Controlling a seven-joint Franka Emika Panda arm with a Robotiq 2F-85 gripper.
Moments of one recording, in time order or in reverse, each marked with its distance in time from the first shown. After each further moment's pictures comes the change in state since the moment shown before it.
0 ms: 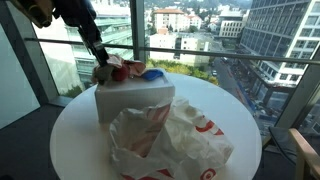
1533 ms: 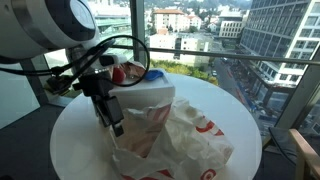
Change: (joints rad) arm -0.123 0.118 -0.059 -0.345 0.046 0.512 -0.271
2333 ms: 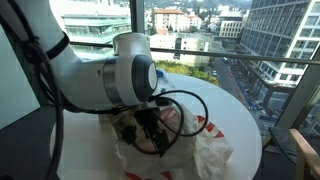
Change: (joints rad) arm -0.116 0.322 -0.240 0.065 -0.135 0.495 0.027
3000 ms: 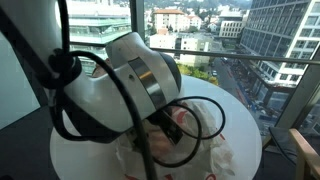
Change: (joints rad) arm 0.109 0.020 -0.240 0.043 -0.627 0.167 0.533
